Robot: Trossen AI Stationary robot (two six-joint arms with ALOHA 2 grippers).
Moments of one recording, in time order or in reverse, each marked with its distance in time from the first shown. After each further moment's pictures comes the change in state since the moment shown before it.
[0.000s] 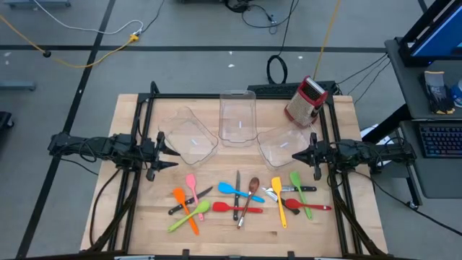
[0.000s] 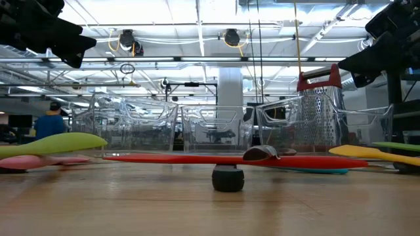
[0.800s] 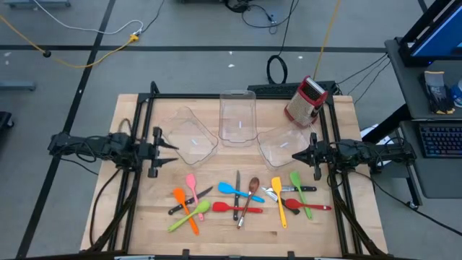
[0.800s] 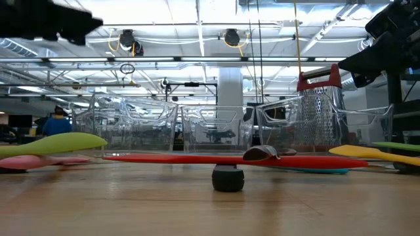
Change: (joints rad) left arm 0.000 0.000 0.000 0.183 -0.085 0.320; right arm 0.000 0.000 0.000 -0.001 0.000 0.001
